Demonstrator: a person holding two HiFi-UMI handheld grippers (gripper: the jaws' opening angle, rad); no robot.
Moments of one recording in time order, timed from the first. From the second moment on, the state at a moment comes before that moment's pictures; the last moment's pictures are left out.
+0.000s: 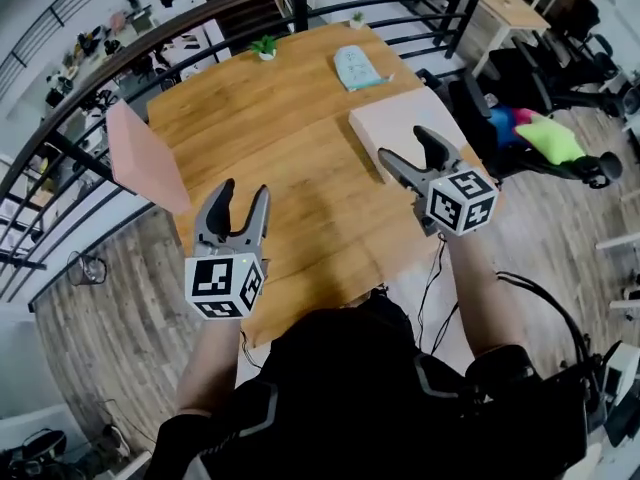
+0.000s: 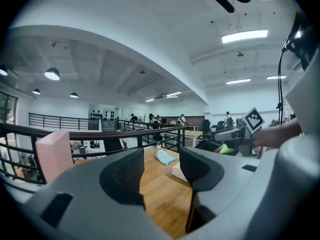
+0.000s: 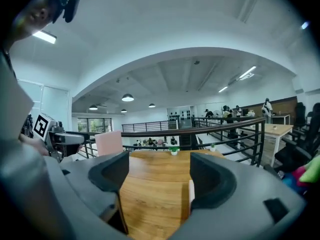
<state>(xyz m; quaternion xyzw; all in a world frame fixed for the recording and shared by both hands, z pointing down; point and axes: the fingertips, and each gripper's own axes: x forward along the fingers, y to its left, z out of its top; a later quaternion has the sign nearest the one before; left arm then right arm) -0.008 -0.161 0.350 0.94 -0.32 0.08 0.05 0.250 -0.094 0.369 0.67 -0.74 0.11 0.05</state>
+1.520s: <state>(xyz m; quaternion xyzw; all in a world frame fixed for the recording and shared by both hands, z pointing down) 0.351 -0.097 0.585 0.90 -0.16 0.41 0.00 0.599 -0.046 0.645 0.53 -0.75 0.24 0.32</state>
